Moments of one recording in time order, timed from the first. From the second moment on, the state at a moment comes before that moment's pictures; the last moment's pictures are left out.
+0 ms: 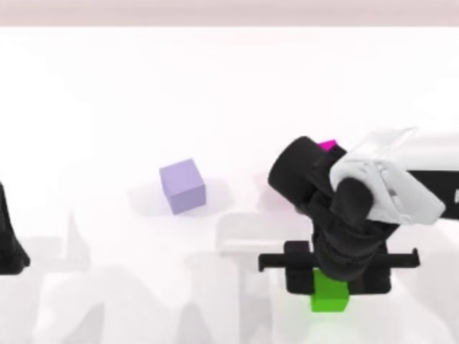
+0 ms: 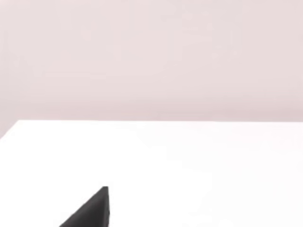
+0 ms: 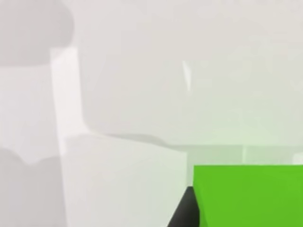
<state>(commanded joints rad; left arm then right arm) 0.00 0.00 0.00 0.00 0.00 0.00 0.77 1.81 1.06 -0.79 0.02 0.78</state>
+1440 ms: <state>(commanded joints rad) 0.00 0.00 0.00 0.00 0.00 0.00 0.78 1.73 1.21 -1.04 0.02 0.78</state>
